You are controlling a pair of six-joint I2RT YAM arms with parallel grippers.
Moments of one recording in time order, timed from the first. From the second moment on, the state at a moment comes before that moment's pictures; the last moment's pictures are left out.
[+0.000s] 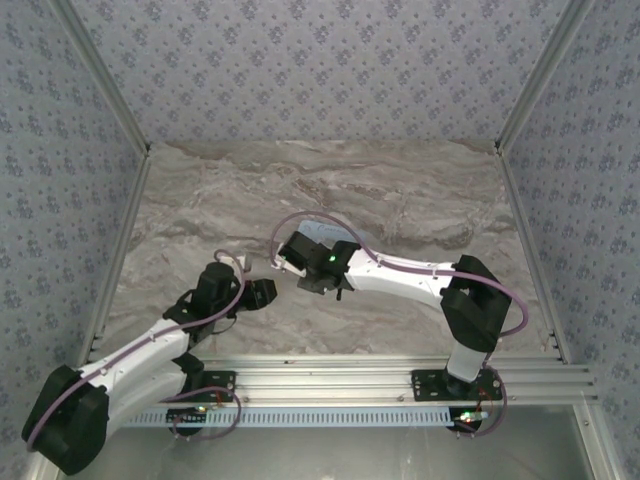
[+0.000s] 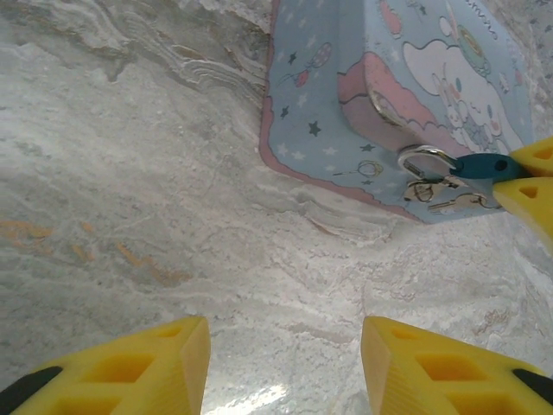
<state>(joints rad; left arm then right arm) -0.54 0.87 0.25 -0.02 0.21 -0.70 1.05 1.74 1.28 -0.62 0.34 -0.30</state>
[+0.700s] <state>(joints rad) -0.42 0.37 0.30 -0.59 -0.09 -0.75 1.07 2.21 1.89 -0.54 0.21 0.22</state>
